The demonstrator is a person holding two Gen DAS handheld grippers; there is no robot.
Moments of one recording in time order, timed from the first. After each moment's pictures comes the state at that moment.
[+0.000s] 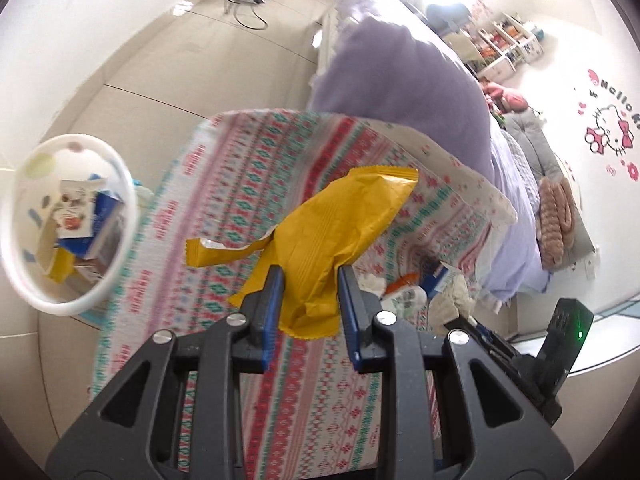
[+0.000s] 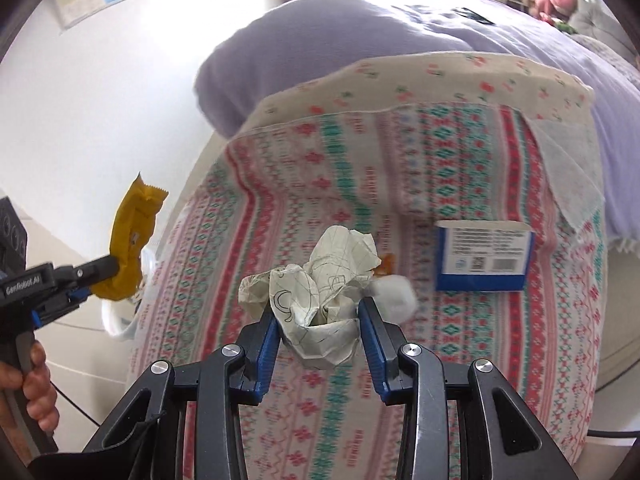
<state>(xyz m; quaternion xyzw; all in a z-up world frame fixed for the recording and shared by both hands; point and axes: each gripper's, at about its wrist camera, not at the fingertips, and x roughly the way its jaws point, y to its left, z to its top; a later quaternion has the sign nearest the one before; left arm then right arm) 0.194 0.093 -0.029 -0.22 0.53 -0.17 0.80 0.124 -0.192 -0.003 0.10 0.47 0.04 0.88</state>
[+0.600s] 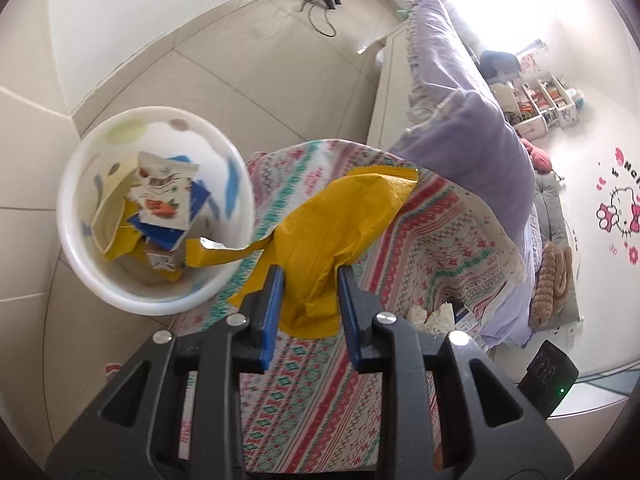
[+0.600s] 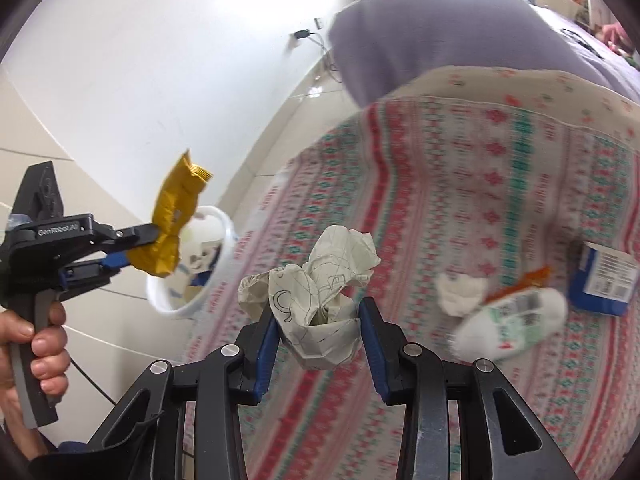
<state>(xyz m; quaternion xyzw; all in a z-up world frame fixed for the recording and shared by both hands) 0.204 0.197 -0.060 -0.31 0.54 -0.10 0.77 0.146 -0.072 -0.021 0.06 0.48 0.14 0.86</state>
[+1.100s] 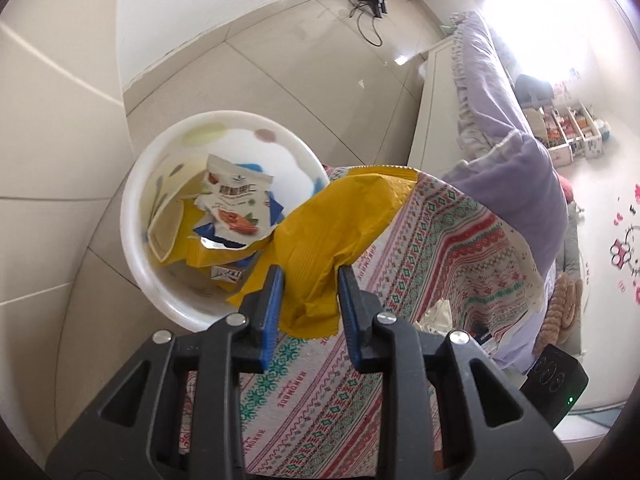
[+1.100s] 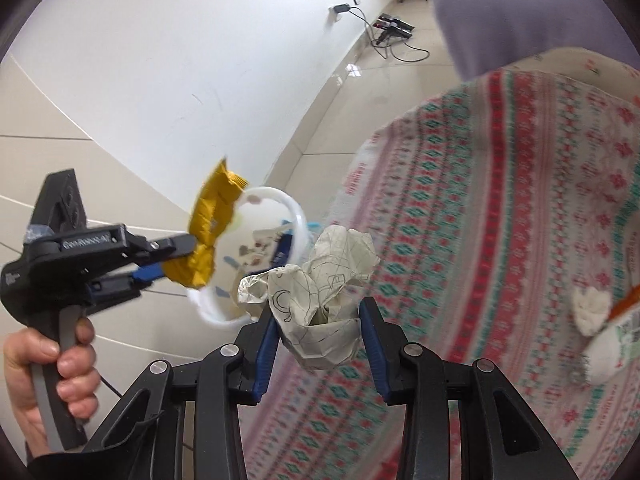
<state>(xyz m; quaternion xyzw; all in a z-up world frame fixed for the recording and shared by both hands) 0.212 0.257 -0.090 -0.34 0.56 -0.05 0.75 0.176 0.013 -0.052 0.08 0.50 0.20 0.84</state>
